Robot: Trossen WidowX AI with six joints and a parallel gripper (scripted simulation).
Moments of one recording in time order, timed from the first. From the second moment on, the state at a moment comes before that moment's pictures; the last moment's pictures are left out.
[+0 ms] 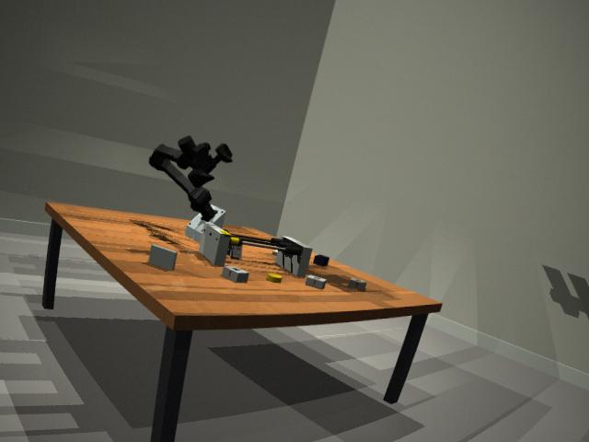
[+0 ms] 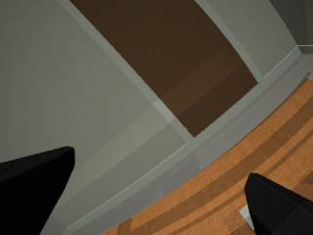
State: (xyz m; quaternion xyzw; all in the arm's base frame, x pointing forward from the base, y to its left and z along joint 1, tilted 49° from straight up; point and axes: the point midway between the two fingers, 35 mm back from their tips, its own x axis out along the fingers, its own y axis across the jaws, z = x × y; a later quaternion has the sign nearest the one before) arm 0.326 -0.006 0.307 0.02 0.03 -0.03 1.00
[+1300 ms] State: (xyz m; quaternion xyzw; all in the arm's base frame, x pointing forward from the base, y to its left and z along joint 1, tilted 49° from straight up) arm 0.334 -0.039 0.173 -0.22 0.44 -0.40 0.77
